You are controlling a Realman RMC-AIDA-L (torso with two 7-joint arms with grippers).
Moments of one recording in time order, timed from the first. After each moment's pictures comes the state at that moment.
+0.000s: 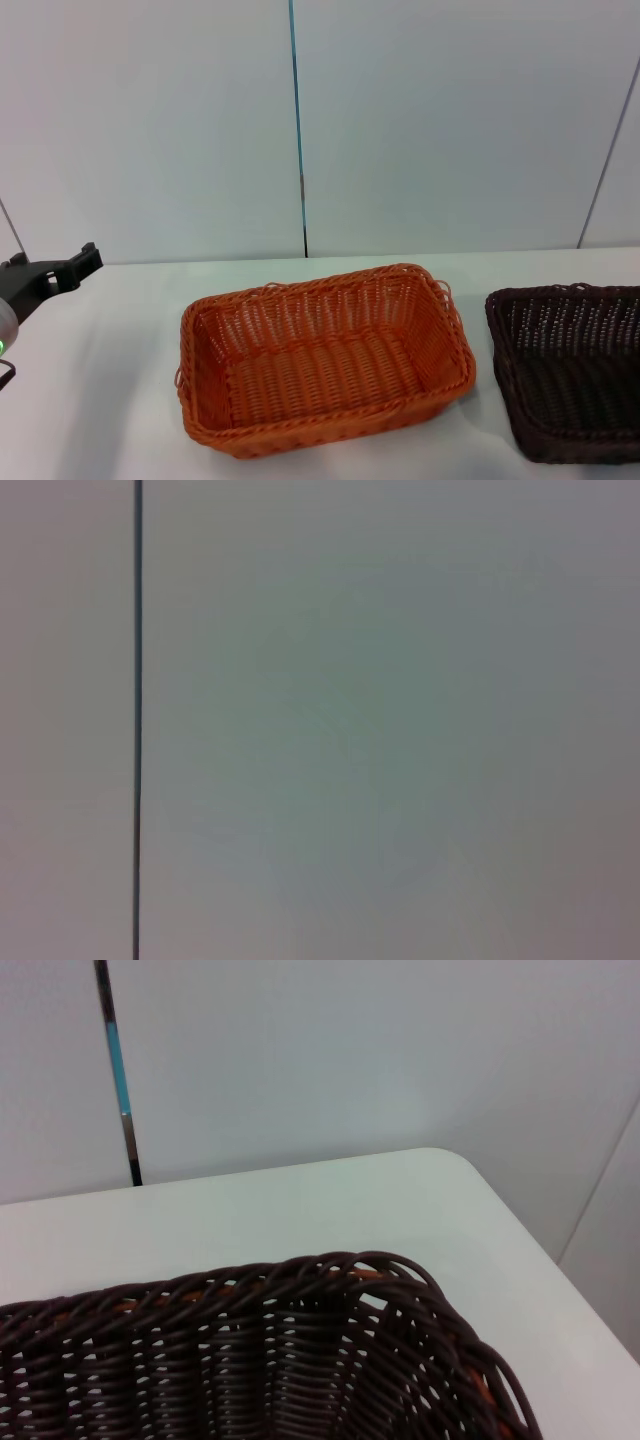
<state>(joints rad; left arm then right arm) -0.33 -2.16 -1.86 -1.07 2.20 -0.20 0.69 0.41 2.08 1.94 0.95 -0.07 -0.46 0.25</state>
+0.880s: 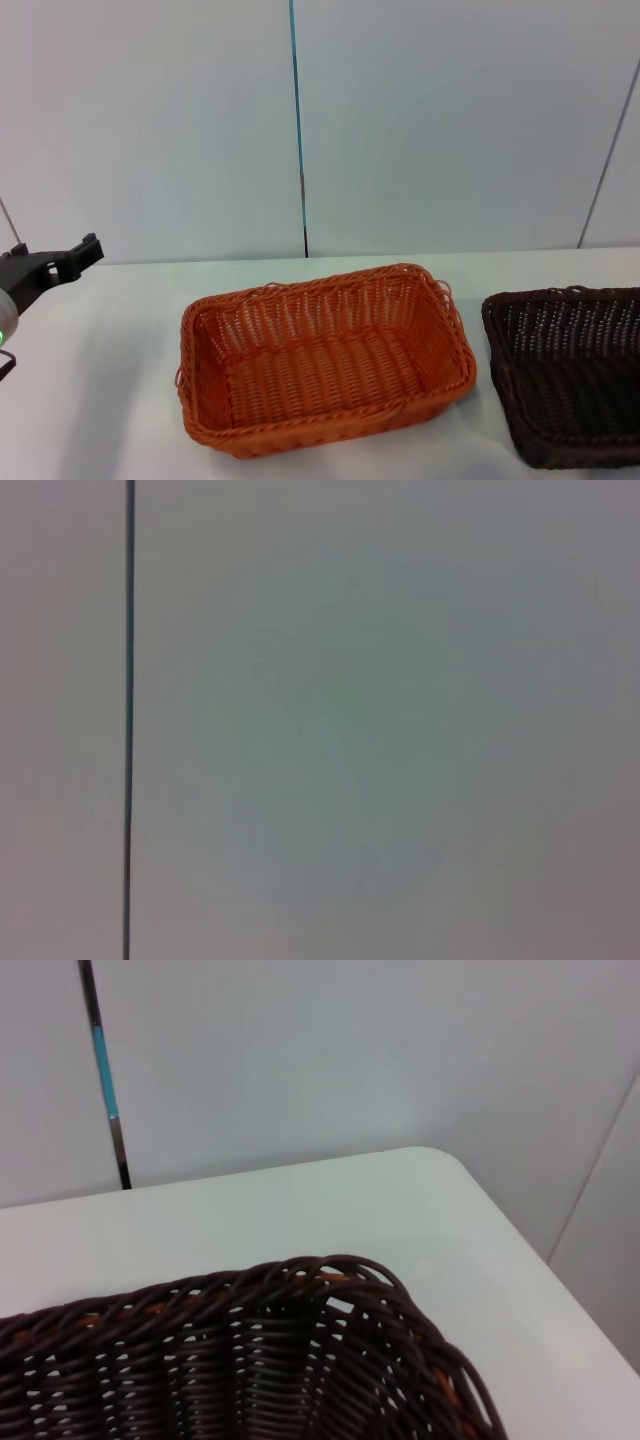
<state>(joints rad) -0.34 -2.16 -1.87 -1.08 2.20 -0.21 0.69 0.40 2.08 1.95 0.97 -0.07 -0.48 0.26</state>
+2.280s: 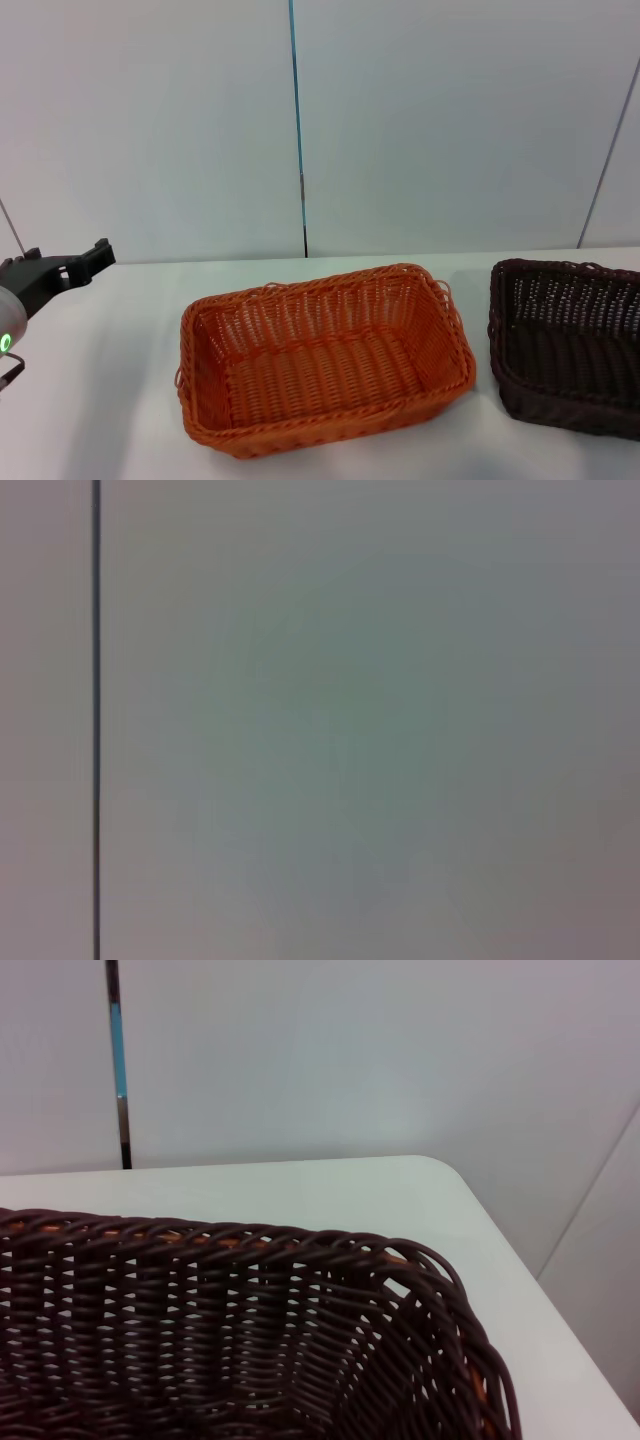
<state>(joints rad) -0.34 -2.16 -1.87 -1.09 2.20 -0.25 0.69 0.39 2.08 1.91 0.98 -0.14 -0.47 0.25</state>
